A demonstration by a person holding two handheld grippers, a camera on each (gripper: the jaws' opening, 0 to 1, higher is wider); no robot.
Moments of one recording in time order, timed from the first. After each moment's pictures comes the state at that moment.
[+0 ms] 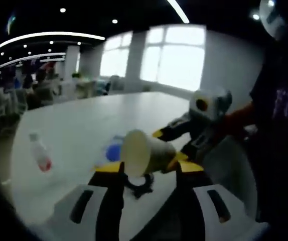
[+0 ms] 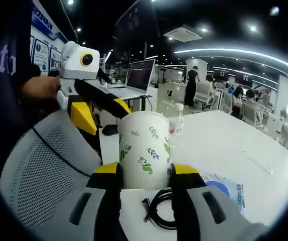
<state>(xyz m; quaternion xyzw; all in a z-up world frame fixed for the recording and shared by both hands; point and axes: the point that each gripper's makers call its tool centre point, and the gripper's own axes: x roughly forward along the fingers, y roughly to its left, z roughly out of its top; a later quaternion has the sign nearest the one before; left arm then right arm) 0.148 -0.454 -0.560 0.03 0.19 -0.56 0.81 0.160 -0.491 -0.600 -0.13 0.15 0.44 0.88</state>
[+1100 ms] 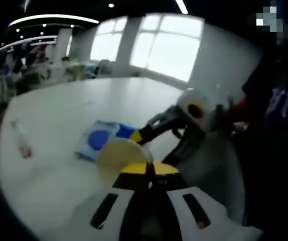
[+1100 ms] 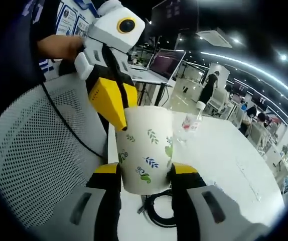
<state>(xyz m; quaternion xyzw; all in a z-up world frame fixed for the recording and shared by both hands) 0.116 -0.473 -0.585 0.06 0.25 -0.59 0.77 0.142 -0.479 -0.632 -0.26 0.15 0.47 0.83</state>
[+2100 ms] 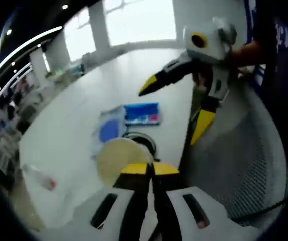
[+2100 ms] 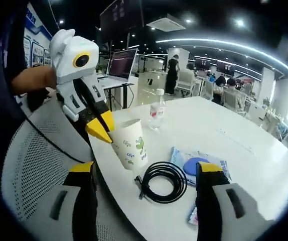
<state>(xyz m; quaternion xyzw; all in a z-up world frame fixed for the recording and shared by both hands) 0.140 -0.473 -0.621 0.29 0.23 -0.59 0.72 0.141 -0.544 -0.608 -0.12 0.19 0.33 0.92</state>
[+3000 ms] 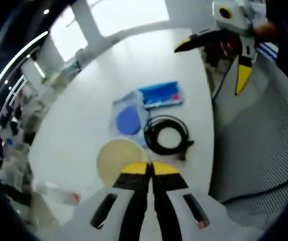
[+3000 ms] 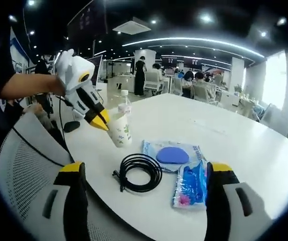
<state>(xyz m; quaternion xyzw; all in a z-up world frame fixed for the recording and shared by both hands) 0.222 -0.466 -0.647 0.38 0.24 -0.57 0.69 0.137 -0.599 -0.611 -0.09 0.19 0.21 0.95</state>
